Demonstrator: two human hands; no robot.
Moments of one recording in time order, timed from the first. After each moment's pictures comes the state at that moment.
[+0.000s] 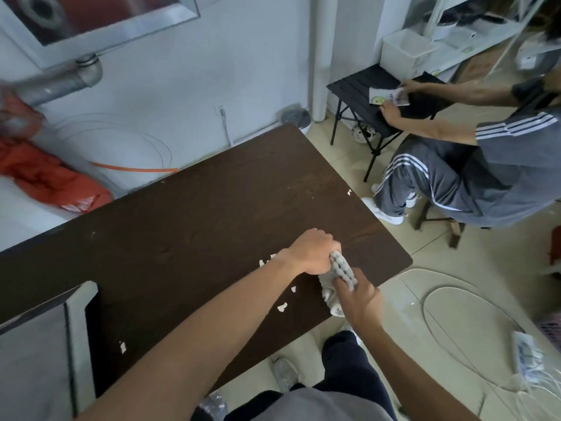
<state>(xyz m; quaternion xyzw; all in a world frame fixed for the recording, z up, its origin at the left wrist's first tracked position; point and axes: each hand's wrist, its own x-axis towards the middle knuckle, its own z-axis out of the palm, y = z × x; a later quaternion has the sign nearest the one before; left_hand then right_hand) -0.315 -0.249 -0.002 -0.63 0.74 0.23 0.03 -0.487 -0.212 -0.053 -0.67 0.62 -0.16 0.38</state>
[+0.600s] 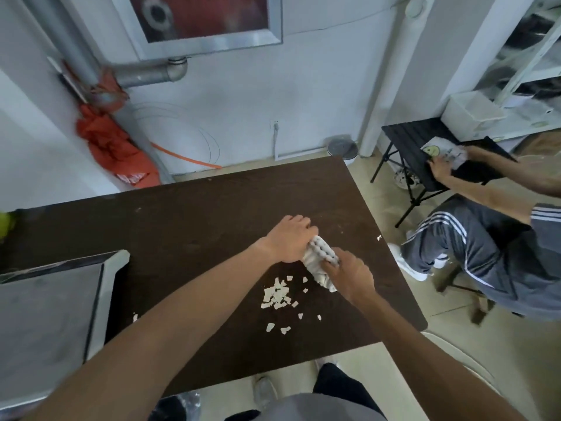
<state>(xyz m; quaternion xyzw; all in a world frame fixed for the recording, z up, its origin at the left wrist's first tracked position) -0.211 -0.233 0.042 -0.73 0.68 0.05 0.02 -0.394 -0.304 0.009 -0.86 0.40 -0.03 0.30</state>
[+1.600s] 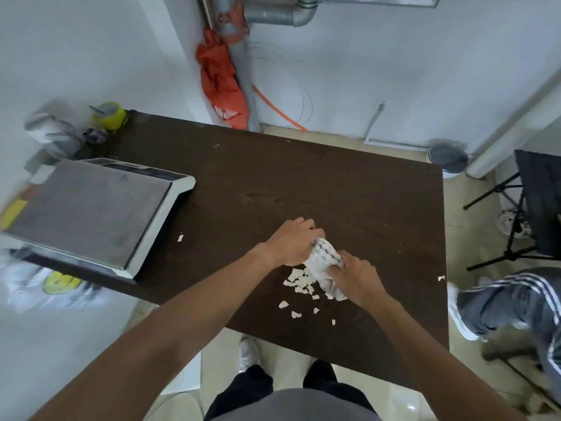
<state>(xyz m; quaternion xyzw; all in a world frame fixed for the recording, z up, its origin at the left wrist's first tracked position) -0.206 -0.153 0.006 -0.88 0.45 0.14 -0.08 -0.333 -0.304 0.007 -0.92 0.18 0.17 0.30</state>
